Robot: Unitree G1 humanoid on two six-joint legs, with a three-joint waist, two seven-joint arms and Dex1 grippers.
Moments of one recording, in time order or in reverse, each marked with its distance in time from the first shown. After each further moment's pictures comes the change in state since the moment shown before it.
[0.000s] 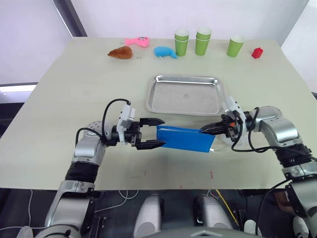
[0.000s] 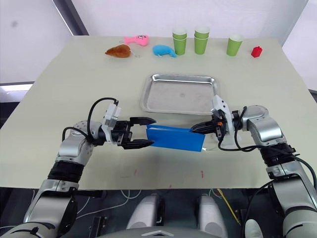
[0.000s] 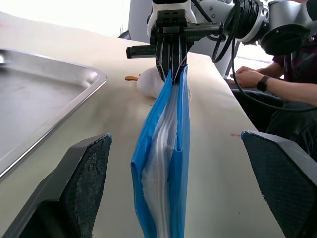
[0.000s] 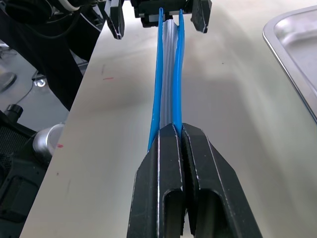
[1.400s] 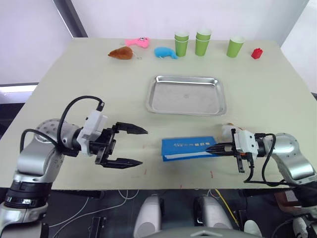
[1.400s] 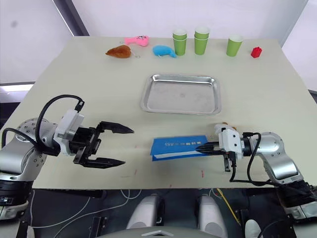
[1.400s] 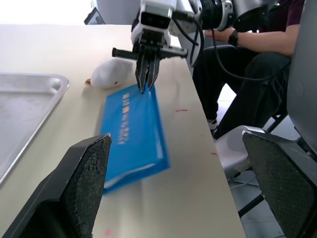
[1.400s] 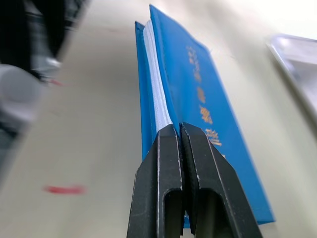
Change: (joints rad) left arm 0.242 0.364 0.149 -0.502 -0.186 0.117 -0.042; right arm 0.392 -0.122 -0.045 -0.382 0.029 -0.317 -0.152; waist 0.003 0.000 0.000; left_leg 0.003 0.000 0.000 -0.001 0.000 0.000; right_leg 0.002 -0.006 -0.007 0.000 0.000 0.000
